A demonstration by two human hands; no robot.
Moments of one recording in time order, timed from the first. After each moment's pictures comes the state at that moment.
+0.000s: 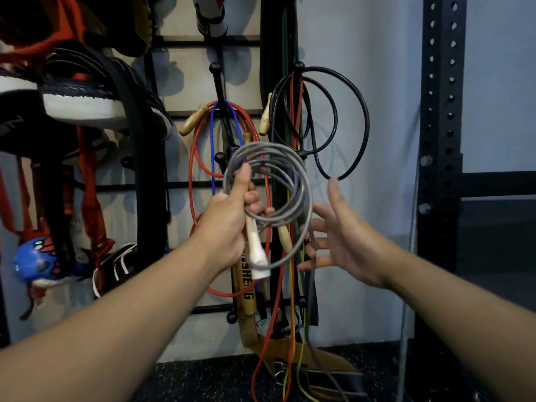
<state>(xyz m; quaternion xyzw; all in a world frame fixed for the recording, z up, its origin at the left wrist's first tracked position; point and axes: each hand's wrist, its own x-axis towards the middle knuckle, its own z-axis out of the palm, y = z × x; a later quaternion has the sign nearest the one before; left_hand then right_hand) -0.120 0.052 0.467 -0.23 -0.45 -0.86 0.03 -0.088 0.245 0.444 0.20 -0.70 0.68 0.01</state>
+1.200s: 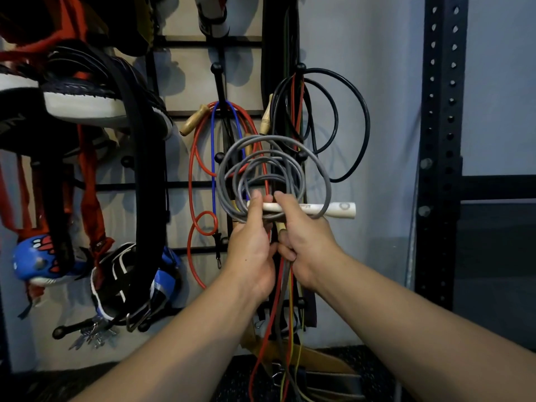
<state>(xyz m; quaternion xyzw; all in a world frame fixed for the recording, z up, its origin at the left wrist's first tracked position) -0.092 0.095 0.436 -0.06 -0.46 -0.88 0.07 -0.078 0.162 0.451 0.03 -0.54 0.83 0.13</state>
